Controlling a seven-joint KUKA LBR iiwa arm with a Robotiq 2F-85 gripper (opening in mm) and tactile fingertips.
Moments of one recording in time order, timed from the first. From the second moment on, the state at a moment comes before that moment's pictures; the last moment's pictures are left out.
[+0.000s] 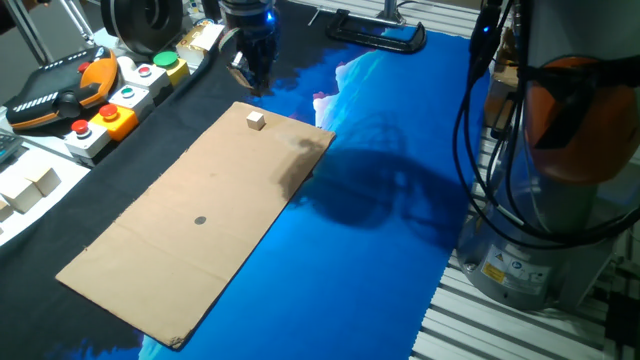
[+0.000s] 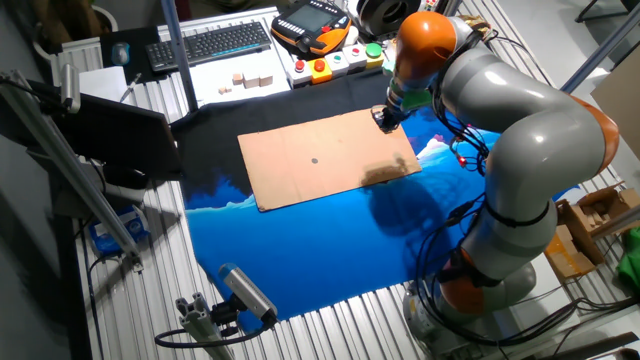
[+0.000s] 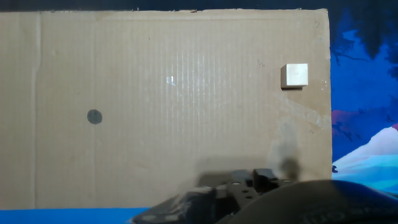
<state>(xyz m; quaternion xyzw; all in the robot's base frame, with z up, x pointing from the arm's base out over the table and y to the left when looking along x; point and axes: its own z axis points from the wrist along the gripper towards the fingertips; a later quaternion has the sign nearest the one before) 0.520 -0.001 0.230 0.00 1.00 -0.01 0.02</state>
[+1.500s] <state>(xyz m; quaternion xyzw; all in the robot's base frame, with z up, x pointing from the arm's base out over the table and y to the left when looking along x) 0.556 -0.032 0.164 0.00 1.00 -0.02 0.01</state>
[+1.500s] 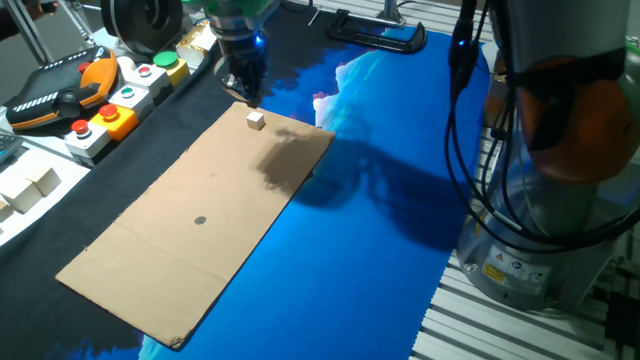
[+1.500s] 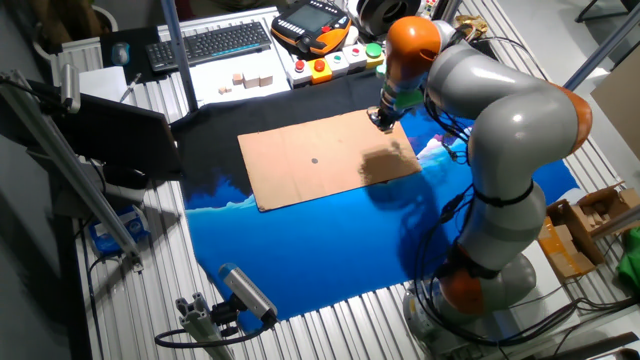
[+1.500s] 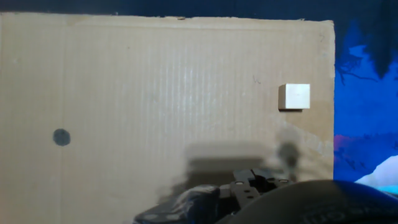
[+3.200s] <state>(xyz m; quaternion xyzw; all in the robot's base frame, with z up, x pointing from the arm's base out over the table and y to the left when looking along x) 0.566 -0.086 0.123 0.03 1.00 0.00 -0.01</state>
